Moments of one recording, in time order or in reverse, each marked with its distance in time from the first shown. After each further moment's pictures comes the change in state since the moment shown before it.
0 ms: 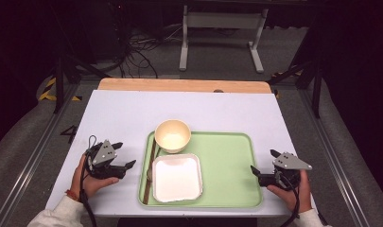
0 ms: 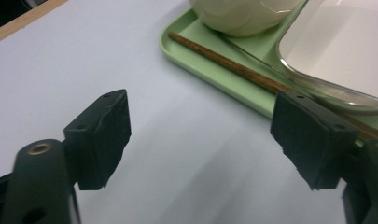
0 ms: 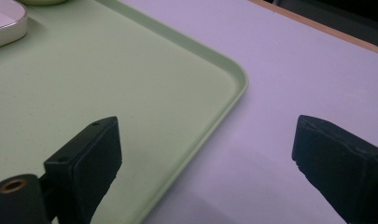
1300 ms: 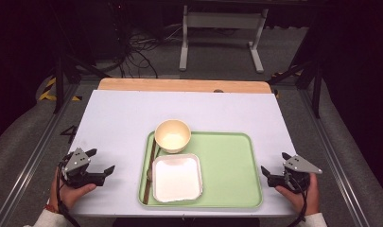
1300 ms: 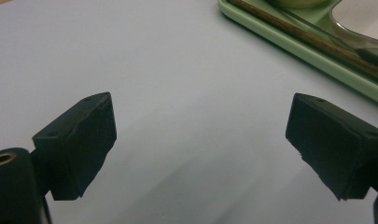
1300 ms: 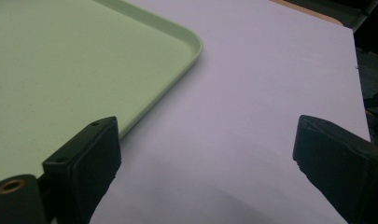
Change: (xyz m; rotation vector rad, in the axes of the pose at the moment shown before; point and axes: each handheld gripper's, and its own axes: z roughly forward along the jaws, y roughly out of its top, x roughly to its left) left arm 0.018 -0.049 -0.035 -0.024 0.079 -0.159; right arm -0.019 -0.025 -0.008 0.020 -0.089 0.057
